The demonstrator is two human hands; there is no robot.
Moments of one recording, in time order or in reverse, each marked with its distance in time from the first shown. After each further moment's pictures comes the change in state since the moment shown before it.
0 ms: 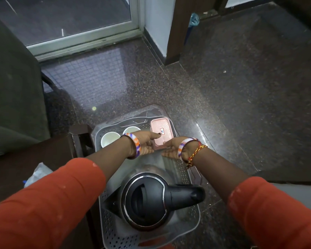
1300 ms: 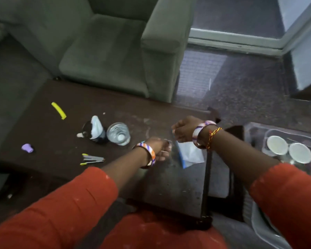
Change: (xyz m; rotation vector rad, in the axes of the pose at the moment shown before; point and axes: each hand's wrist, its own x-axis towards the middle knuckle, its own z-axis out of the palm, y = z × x) left_hand -0.218 -0.216 -0.359 -0.350 0.414 0.136; right_hand -0.066 0.159 0.432 -1.227 -0.372 -0.375
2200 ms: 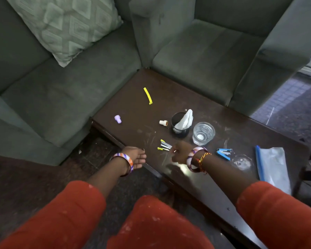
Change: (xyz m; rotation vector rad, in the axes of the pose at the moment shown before) left_hand -0.102 -0.162 -0.274 -0.422 0.466 -0.059; right_hand 0.005 -0.071 0.279 -0.730 -0.309 -0.397
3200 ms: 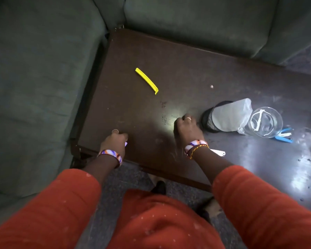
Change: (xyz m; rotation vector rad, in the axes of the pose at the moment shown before) left_hand 0.245 0.098 -0.137 1.552 0.063 0.542; right_hand 0.219 -0.047 0.038 -0.271 0.326 0.405
